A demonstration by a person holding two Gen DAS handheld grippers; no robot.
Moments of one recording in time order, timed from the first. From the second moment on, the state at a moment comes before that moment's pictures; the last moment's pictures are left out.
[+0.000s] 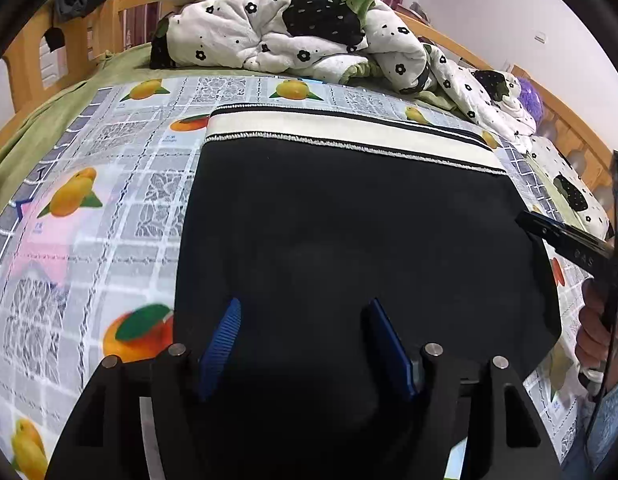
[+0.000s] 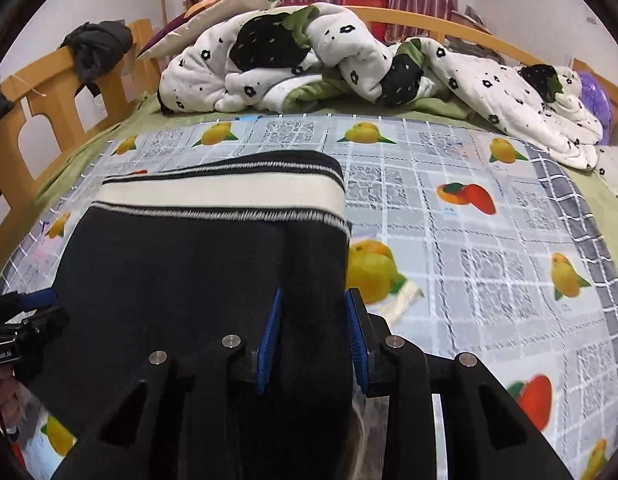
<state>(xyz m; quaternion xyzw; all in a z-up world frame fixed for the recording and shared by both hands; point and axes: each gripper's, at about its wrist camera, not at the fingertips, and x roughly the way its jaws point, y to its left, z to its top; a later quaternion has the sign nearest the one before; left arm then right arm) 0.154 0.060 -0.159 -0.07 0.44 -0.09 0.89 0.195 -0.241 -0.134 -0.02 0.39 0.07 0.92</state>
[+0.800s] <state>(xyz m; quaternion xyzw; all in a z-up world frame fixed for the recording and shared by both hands) 0.078 0.083 -0.160 -0.01 0.46 -0.10 0.88 0.112 -0.237 -0.143 -0.05 0.43 0.04 0.90</state>
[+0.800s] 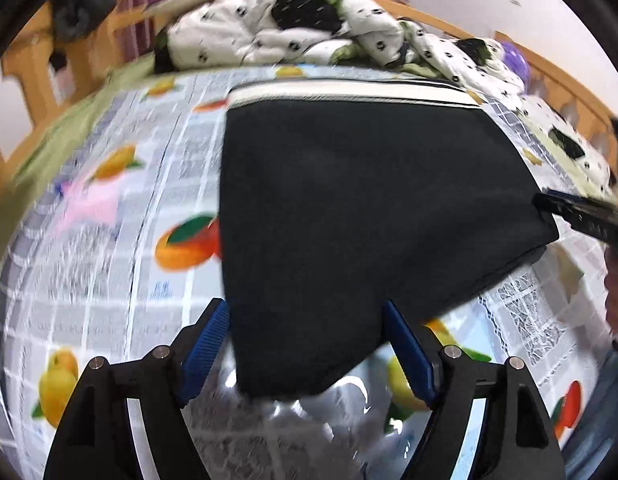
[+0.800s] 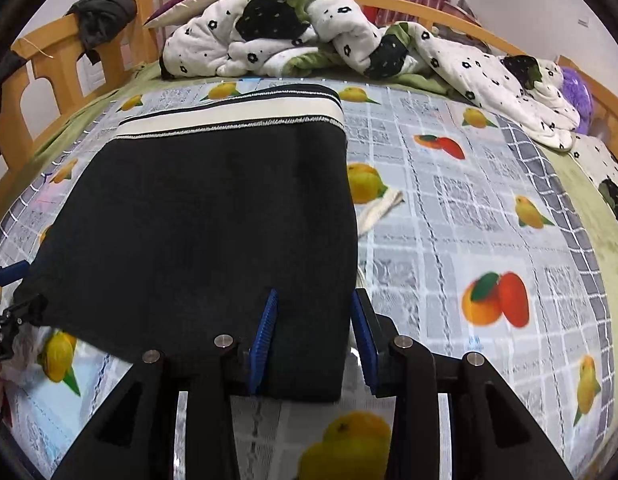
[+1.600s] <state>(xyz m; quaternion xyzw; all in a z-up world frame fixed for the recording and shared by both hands) 0.050 0.064 -0.174 0.13 0.44 -0.07 0.89 0.098 -0.215 -0.154 -0.06 0.42 0.06 0.90</state>
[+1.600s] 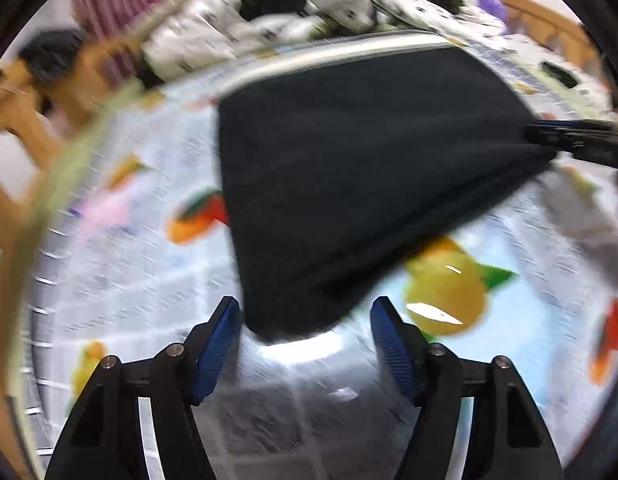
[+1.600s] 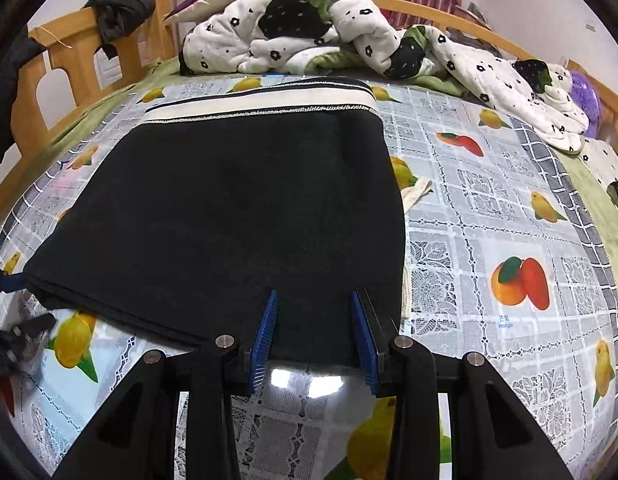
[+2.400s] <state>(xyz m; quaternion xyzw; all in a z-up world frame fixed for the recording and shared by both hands) 0.068 0.109 -0.137 -0.09 0.38 -0.09 0.92 0.100 -0.223 -0.140 -0.01 0.40 0.08 0.91</state>
